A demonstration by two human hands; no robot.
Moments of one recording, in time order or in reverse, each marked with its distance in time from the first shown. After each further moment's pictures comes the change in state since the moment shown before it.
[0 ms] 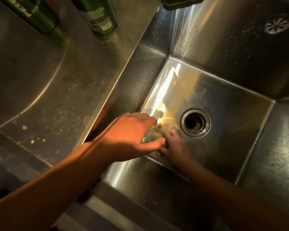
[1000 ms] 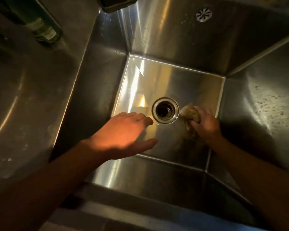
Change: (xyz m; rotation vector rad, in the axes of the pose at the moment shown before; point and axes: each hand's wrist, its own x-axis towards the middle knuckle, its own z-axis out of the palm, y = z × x) left_hand 0.017 0.048 -0.002 0.100 -0.130 0.249; right_hand -0.058 0.111 -0.121 -0.058 0.319 0.530
